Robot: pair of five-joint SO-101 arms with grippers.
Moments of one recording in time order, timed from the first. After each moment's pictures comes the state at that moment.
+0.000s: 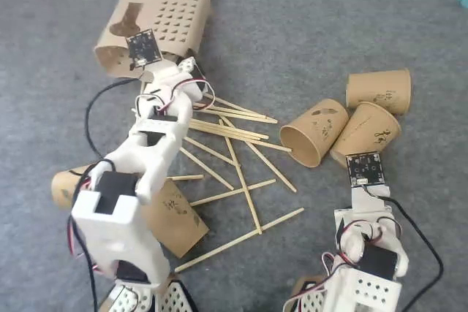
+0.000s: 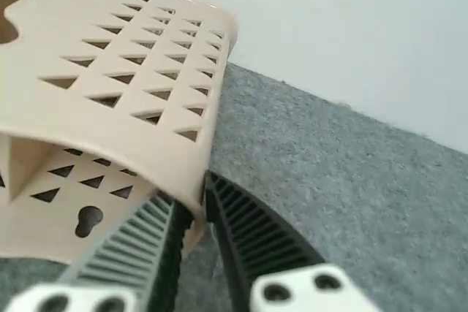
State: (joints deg) left arm 0.1 17.8 33.6 -17.8 30.0; right arm 14.4 -103.1 95.4 74.7 22.9
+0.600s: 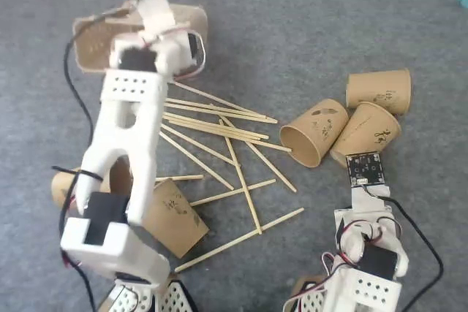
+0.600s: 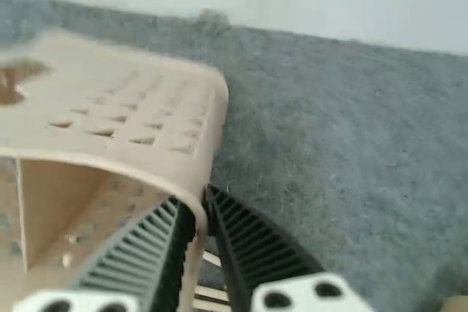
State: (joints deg) left arm 0.0 7.4 -6.6 54.6 16.5; right arm 14.4 -103.1 95.4 74.7 23.0
